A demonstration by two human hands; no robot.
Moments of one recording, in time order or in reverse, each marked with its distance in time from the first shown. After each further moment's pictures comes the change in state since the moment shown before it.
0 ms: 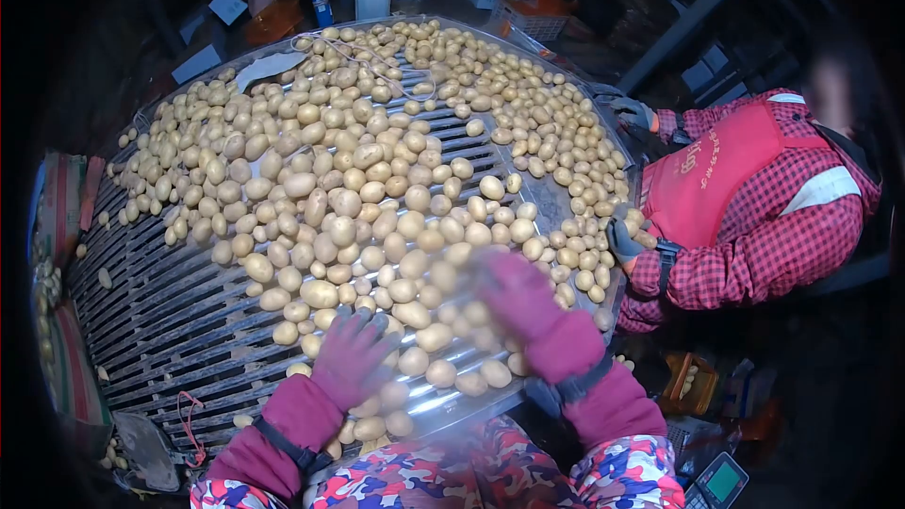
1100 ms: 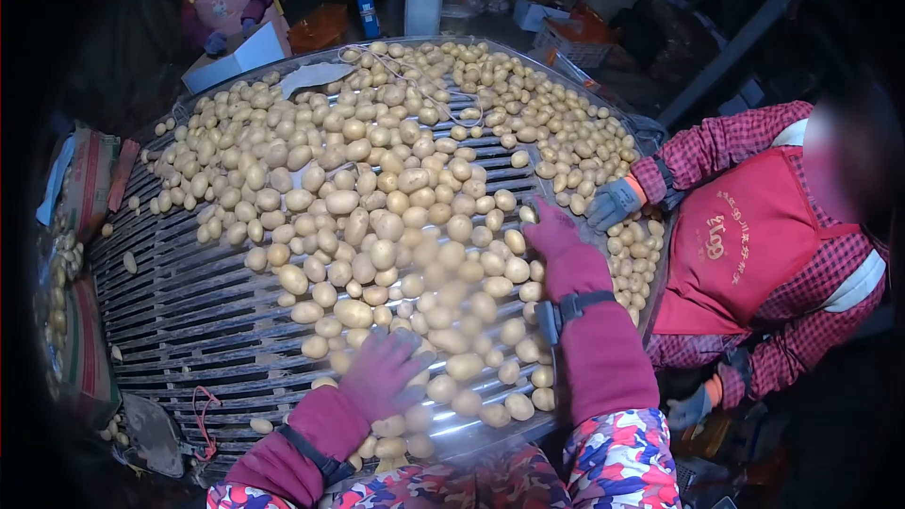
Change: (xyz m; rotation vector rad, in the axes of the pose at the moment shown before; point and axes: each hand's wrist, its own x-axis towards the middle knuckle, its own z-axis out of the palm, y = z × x) left_hand 0.012 -0.005 -0.003 -0.063 -0.019 -0.031; right_hand 0.163 0.062 -0.015 -0.331 -0.074 0.381
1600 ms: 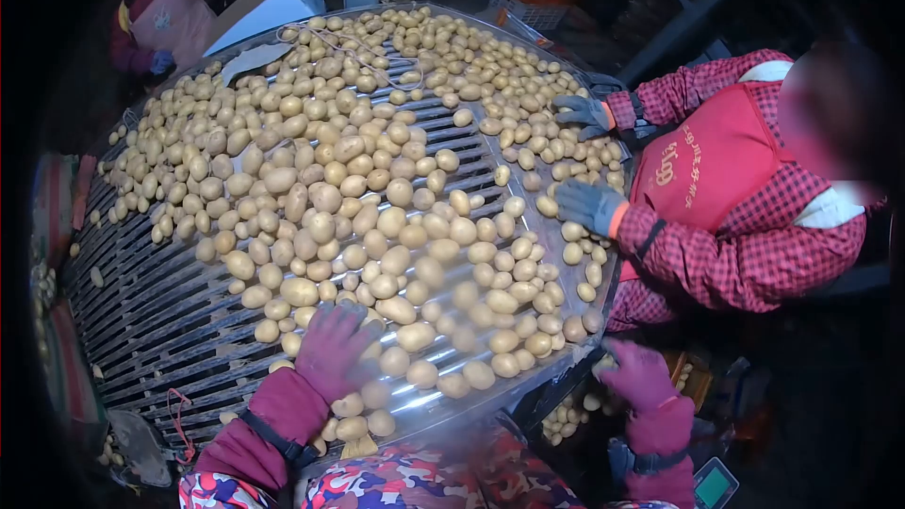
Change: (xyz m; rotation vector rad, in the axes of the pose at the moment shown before) left_hand 0.006 0.011 -0.003 0.076 0.060 -0.019; right_hand -0.305 0.119 -0.100 -0.098 -0.350 0.149
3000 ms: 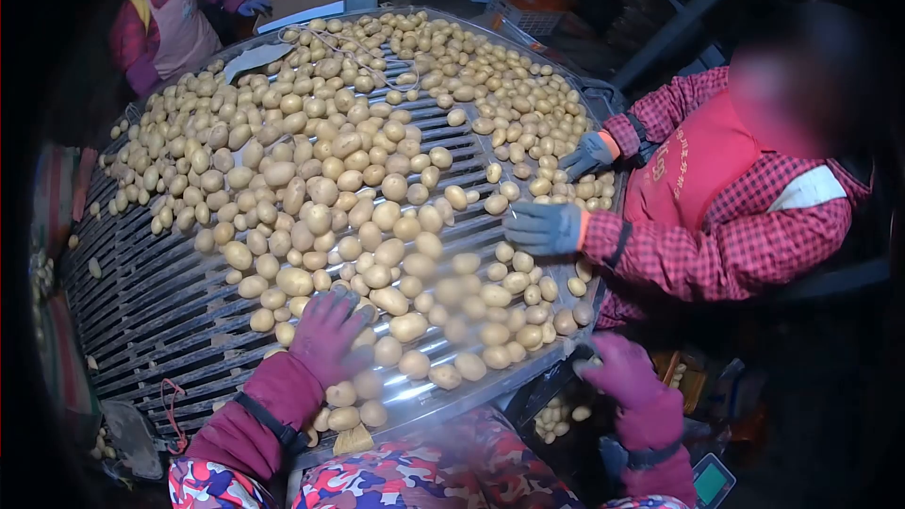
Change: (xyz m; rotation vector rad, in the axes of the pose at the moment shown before) left_hand -0.004 -0.005 0.009 -0.001 -0.045 -0.028; right_hand -0.005 -0.008 0.009 -0.044 0.031 -0.087
